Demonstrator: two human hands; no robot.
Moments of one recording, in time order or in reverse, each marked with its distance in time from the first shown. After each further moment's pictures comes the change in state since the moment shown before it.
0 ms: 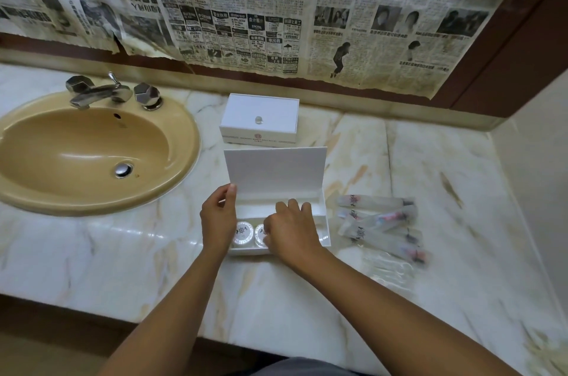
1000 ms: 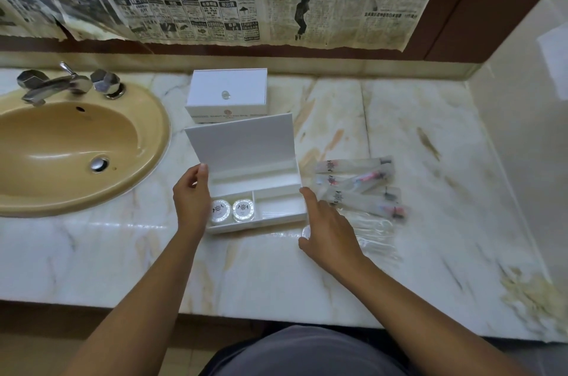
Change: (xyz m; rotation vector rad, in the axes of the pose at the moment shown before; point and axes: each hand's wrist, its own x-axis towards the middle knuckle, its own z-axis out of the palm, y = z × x) left_hand -0.001 0.001 0.002 0.011 0.012 0.003; right_hand -0.090 0.070 0.021 0.286 0.035 0.254
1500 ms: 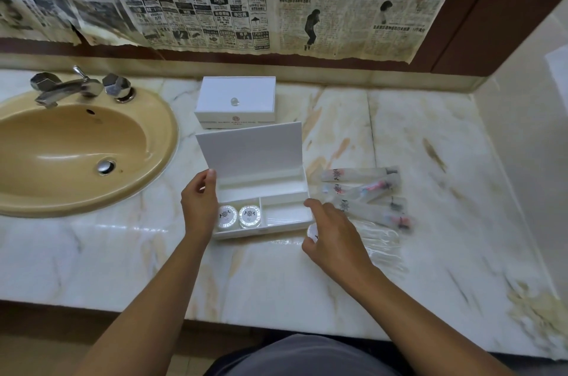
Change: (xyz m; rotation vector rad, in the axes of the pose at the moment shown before) left_hand 0.001 0.000 0.000 -0.023 0.001 0.000; right_hand -0.002 -0.005 -0.006 0.116 0.140 -0.075
